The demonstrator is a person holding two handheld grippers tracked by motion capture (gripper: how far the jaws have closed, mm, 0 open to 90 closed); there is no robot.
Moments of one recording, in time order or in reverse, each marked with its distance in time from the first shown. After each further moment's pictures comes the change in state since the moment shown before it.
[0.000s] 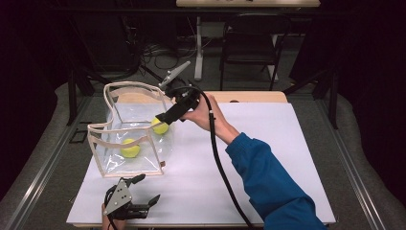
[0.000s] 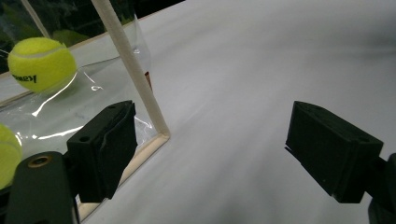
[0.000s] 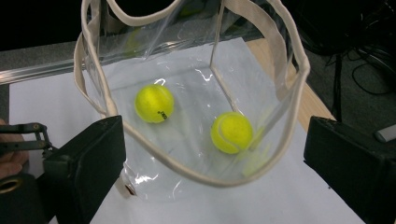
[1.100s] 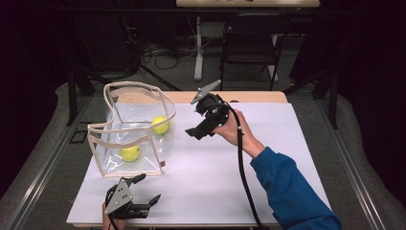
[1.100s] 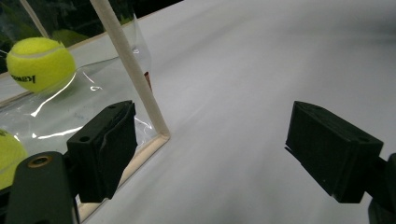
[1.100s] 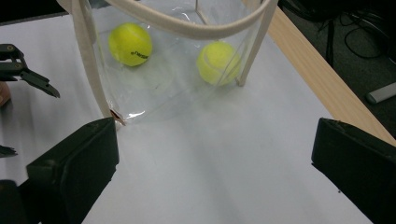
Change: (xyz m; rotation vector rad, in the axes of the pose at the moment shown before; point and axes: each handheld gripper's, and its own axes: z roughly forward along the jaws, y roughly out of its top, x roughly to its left) left arm 0.000 0.000 0.001 0.002 0.003 -0.002; right arm -0.010 -0.077 -0.026 0.069 -0.041 0.038
